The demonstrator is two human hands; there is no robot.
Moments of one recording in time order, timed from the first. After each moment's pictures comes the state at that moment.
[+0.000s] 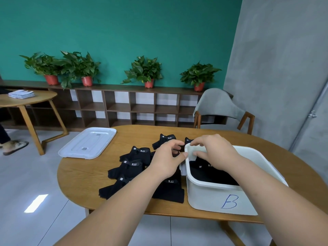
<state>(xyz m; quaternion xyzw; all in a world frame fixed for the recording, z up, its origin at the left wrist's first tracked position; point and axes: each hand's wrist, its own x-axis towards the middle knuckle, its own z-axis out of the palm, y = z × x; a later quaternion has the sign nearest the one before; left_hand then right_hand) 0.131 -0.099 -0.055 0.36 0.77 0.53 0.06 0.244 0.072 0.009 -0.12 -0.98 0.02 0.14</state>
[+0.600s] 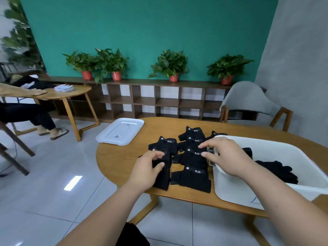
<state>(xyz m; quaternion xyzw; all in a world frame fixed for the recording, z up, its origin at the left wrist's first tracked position) 0.109 -0.250 -0.112 0.28 0.86 0.42 -0.04 0.236 0.023 -0.030 -0.05 -0.97 0.18 0.16</state>
